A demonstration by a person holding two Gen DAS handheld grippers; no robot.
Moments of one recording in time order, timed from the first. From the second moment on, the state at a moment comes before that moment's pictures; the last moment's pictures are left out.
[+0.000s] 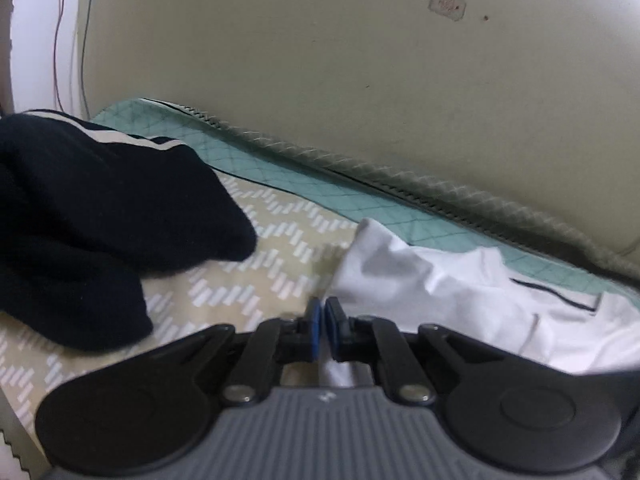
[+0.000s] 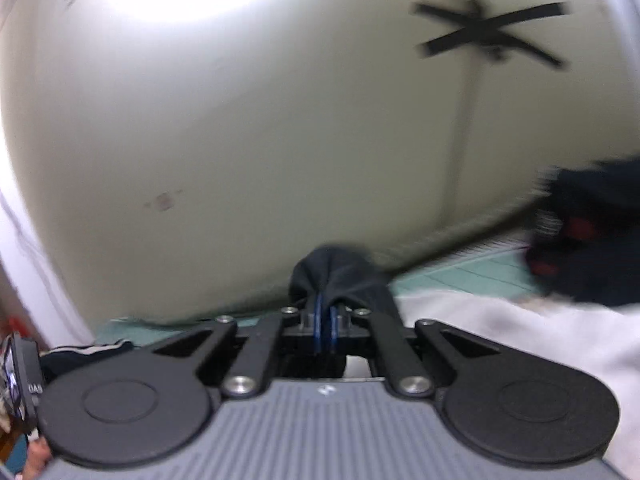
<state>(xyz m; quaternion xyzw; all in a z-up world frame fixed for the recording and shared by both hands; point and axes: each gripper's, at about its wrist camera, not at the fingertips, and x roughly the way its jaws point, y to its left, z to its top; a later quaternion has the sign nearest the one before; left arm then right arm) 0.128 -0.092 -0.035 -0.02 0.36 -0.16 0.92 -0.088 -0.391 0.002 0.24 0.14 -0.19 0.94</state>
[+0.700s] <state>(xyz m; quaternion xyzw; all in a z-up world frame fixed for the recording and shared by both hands) 0.039 -0.144 -0.020 0.09 0.32 -0.41 0.85 -0.359 -0.465 -0.017 0.40 0.10 -0.39 0.83</state>
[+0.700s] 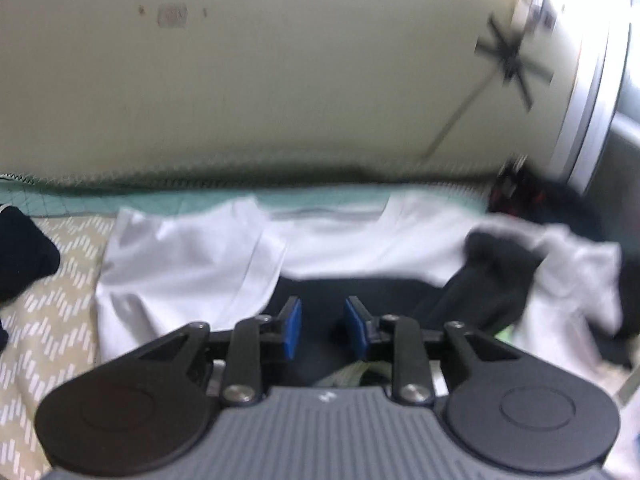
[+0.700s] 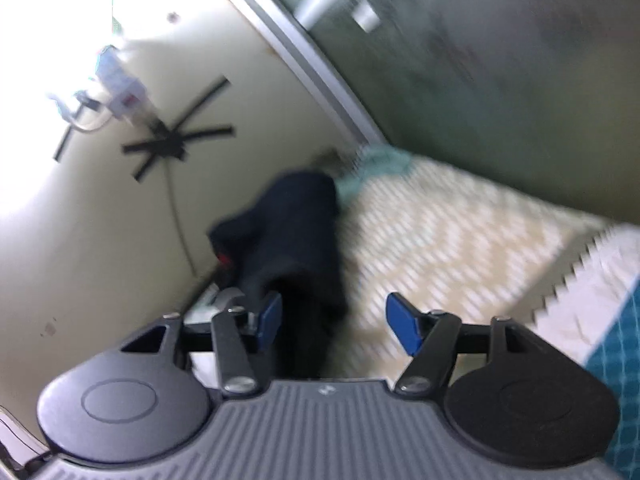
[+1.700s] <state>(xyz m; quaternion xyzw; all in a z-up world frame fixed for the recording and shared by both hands) 0.094 -0.069 0.012 -0.10 0.33 -0.40 0.85 -0.072 -0.314 0.109 0.14 0.16 -0.01 0.98</state>
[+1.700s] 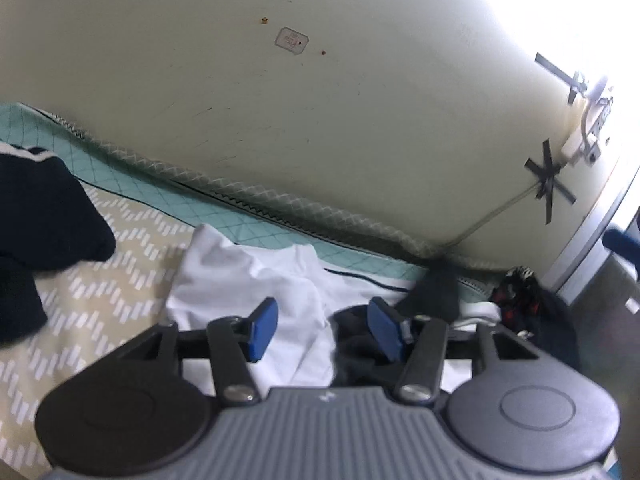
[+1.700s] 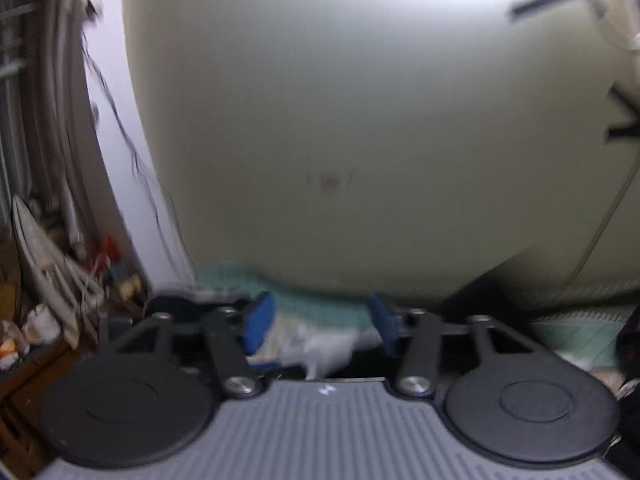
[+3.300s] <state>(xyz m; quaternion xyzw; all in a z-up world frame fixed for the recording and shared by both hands) 0.139 -0.040 -0.007 -0.16 0.37 -0.31 0.86 0.030 -0.290 0.048 0.20 0.29 0.16 0.92</state>
